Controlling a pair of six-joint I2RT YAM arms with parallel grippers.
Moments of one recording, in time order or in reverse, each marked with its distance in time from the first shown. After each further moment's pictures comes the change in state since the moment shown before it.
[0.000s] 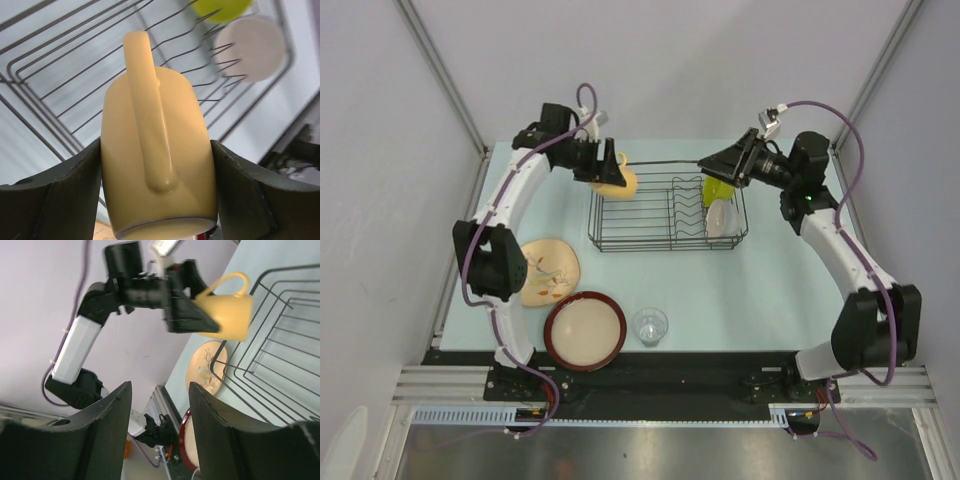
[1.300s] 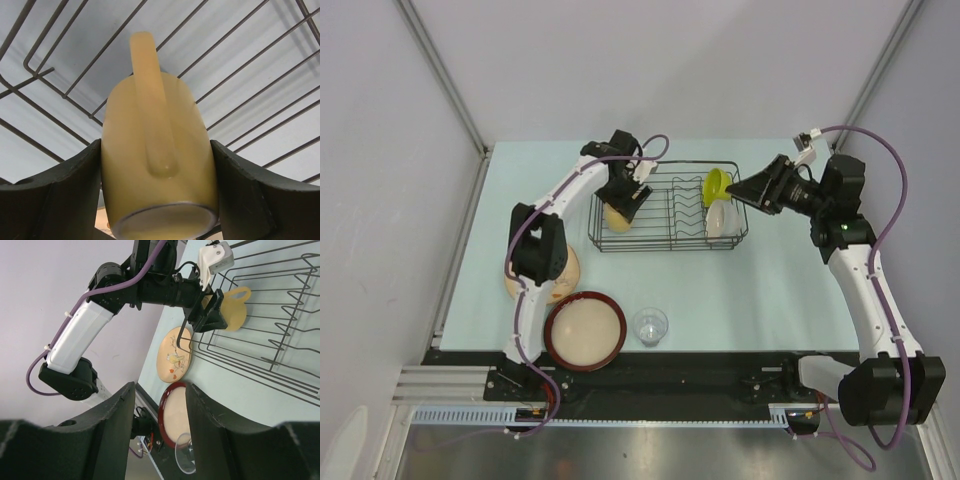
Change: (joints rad) left arm -0.242 0.317 0.182 -0.217 -0.615 0.338; right arm -0.125 -0.325 -0.106 -0.440 0.057 -0.253
